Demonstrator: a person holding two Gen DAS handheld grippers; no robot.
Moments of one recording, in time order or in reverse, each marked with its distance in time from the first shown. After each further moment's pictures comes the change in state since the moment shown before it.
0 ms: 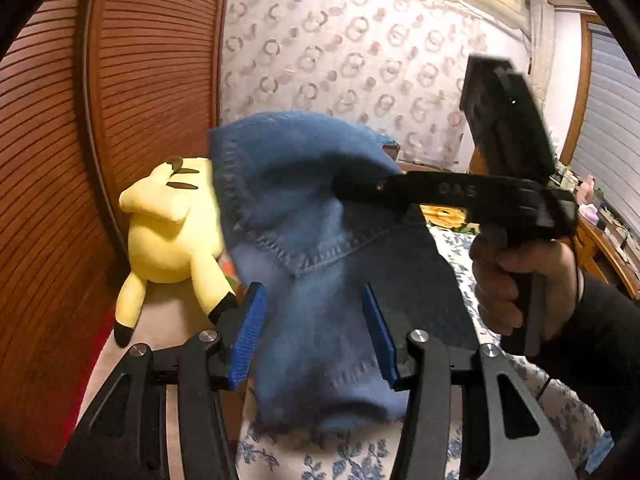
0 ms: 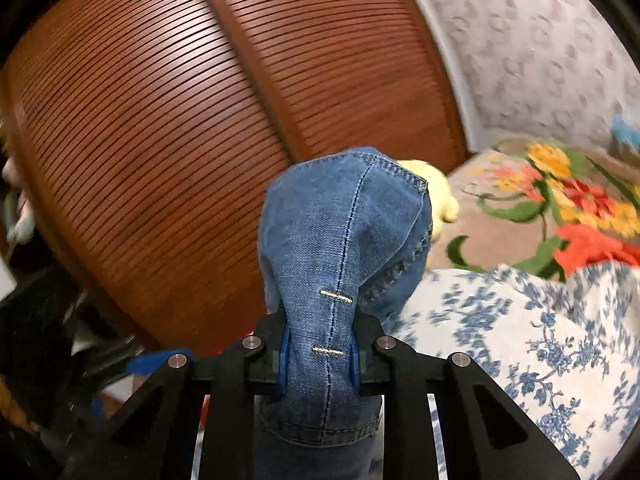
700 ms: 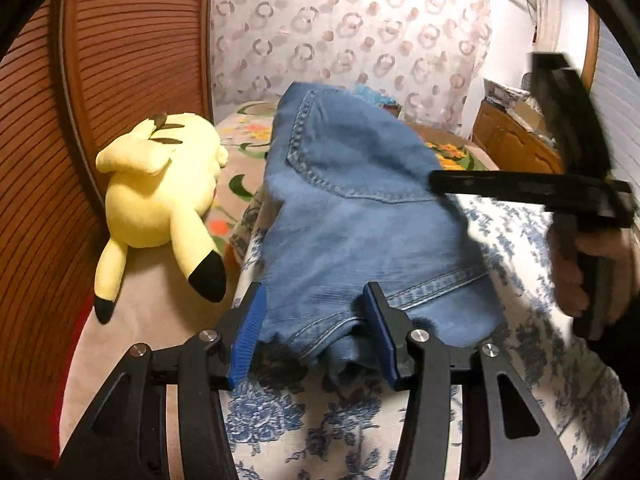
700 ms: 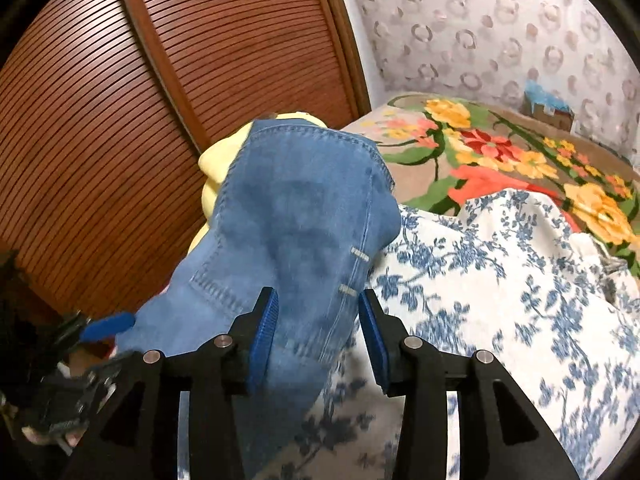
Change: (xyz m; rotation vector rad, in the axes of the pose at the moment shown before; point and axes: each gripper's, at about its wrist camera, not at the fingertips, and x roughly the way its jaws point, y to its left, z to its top) left arm 0.060 -0.002 -0.029 0.024 0.138 0.009; right arm -0.017 -0.034 -0.040 0.059 0.127 -0.321
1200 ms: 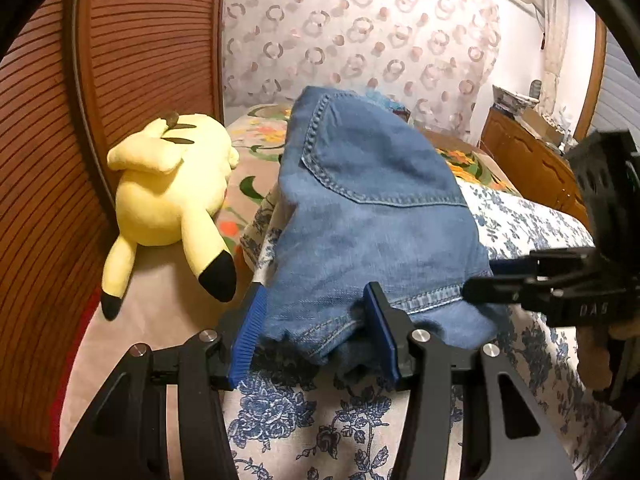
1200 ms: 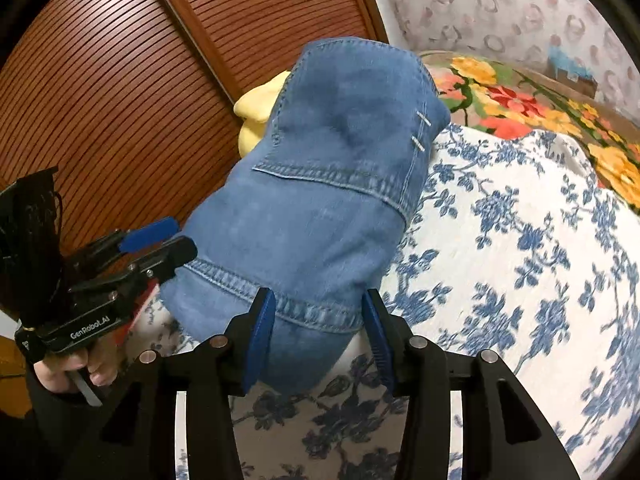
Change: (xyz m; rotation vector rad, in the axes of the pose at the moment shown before) left arm -0.007 0.004 -0.002 -0.024 -0.031 0.025; right arm -0.026 0.023 -0.049 0.018 0.139 0.113
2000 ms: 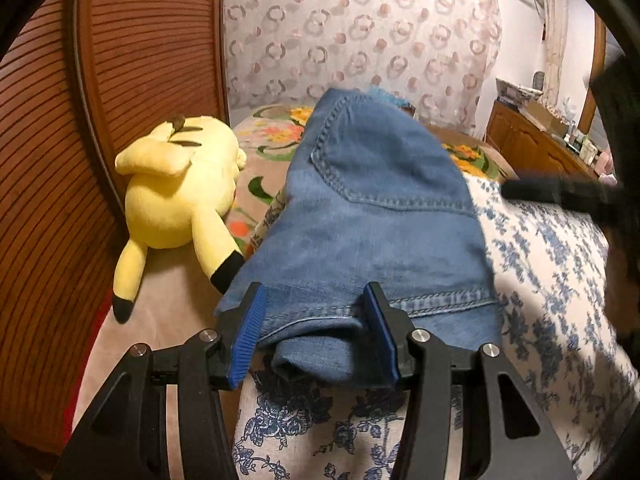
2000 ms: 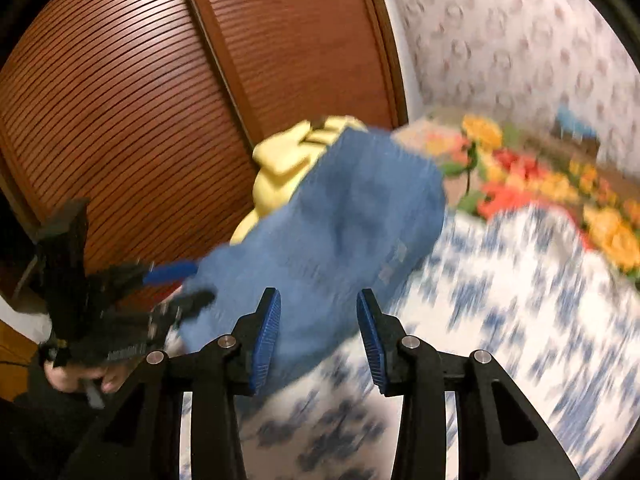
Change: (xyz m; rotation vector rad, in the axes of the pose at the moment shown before) left arm -0.002 0.003 -0.001 0.026 0.020 0.031; right arm -0.036 0.003 0.027 -0.162 -0.177 -0.037
